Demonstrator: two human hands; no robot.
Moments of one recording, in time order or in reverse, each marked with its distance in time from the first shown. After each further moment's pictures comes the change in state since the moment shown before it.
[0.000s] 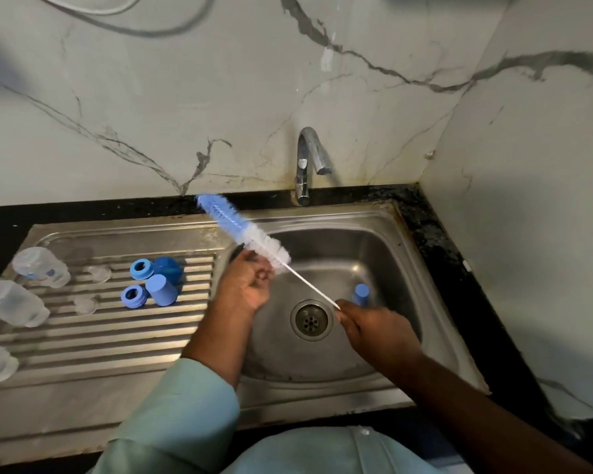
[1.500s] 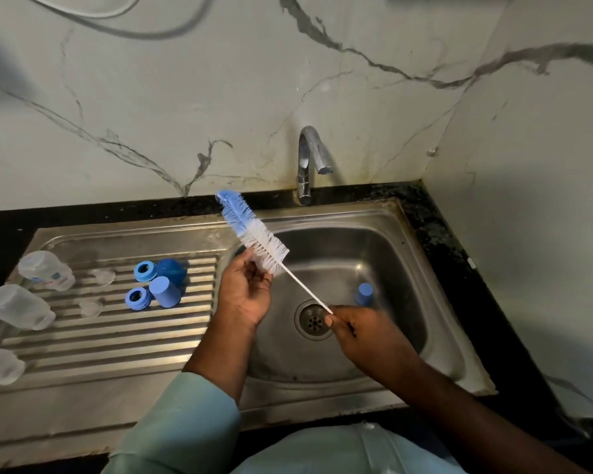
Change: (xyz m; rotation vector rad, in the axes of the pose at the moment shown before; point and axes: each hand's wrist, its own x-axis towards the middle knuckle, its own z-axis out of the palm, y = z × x) left_hand -0.016 -0.002 -0.009 -0.347 -0.066 0.040; right_hand 0.000 -0.022 -0.005 0.392 -0.056 0.069
